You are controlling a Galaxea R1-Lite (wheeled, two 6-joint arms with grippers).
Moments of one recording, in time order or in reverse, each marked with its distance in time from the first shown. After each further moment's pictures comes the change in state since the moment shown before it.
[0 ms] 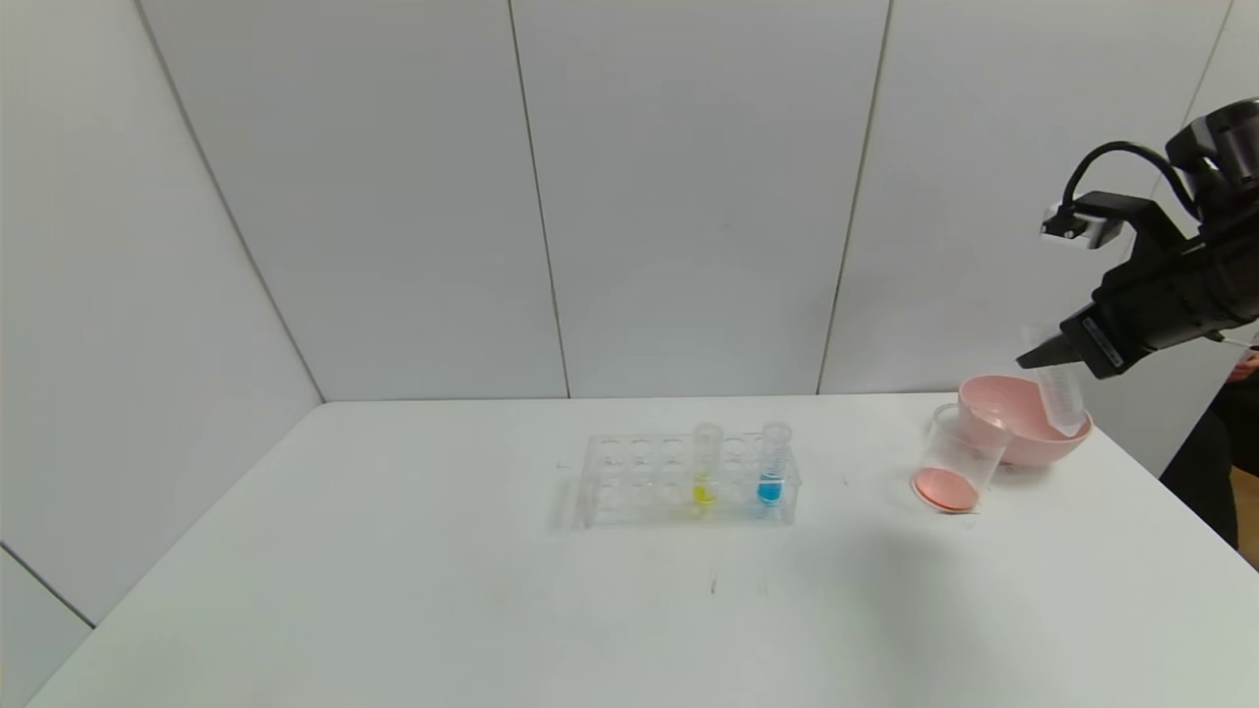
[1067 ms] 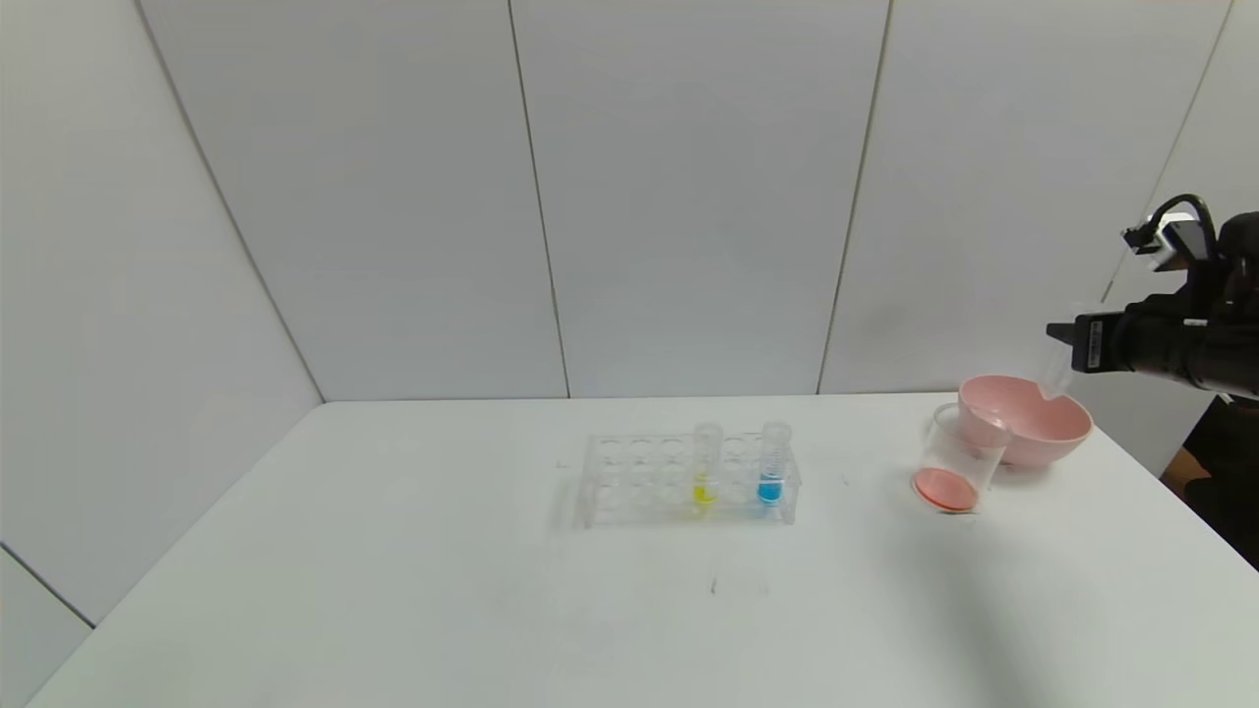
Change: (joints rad) left arm 0.000 0.000 0.000 0.000 0.000 0.000; right arm -0.127 -0.021 0.621 -1.093 -0.076 0.381
